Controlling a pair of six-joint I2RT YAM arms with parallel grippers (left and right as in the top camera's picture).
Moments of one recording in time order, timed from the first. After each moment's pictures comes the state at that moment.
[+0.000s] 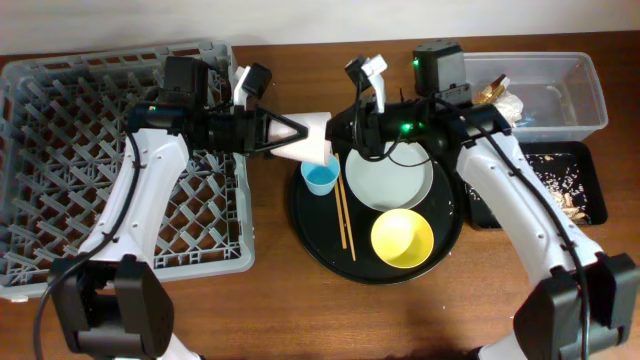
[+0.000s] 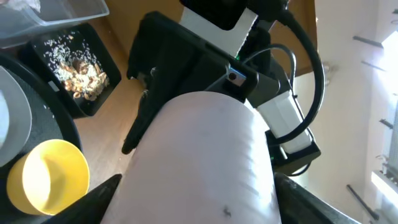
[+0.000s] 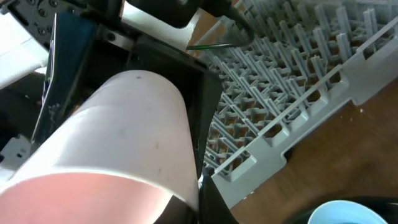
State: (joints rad) left arm -0.11 1.79 1.54 -0.88 1.57 -0.06; right arm 0.27 1.70 1.47 -0.47 -1.14 0.03
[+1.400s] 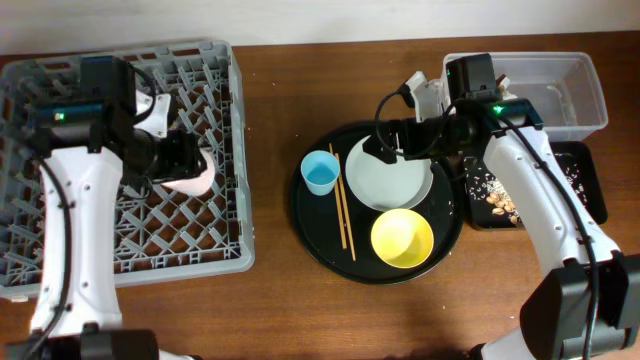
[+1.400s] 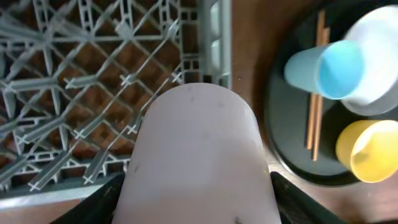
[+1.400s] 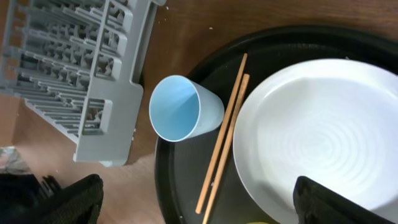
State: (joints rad) left arm 0.06 1.64 1.74 -1.43 0.19 -0.03; right arm 0.13 1.71 1.47 -0.88 -0.63 0.02
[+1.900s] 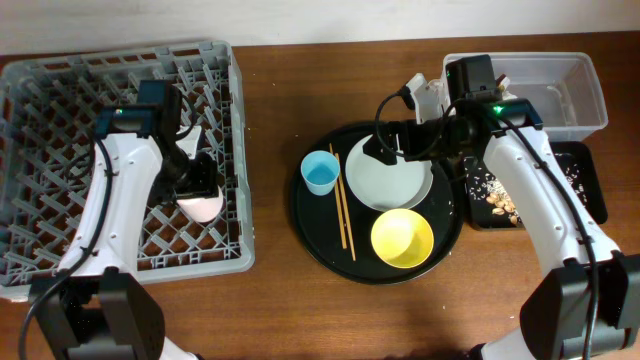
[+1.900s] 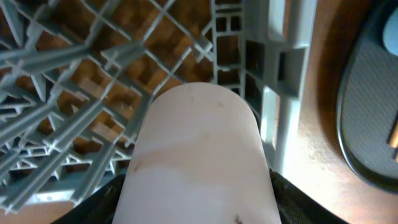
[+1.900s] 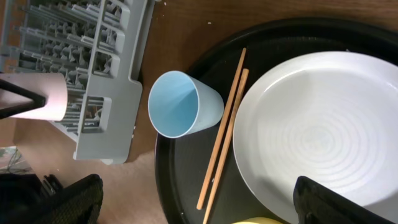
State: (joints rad) left arm -0.01 1.75 1.54 -1.32 0.05 -0.03; right arm 0.13 1.71 1.47 -0.89 -0.62 0.03
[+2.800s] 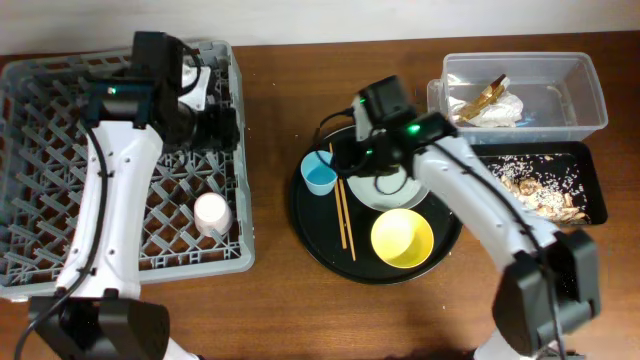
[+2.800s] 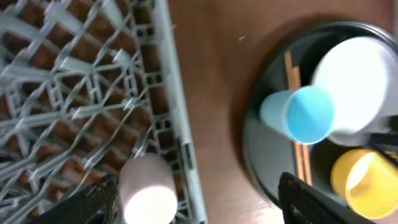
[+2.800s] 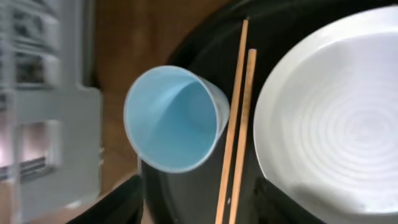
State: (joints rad) left arm -0.08 1.75 1.83 -1.26 0.17 -0.05; right arm 0.44 1.81 1.47 -0.79 -0.24 0.37
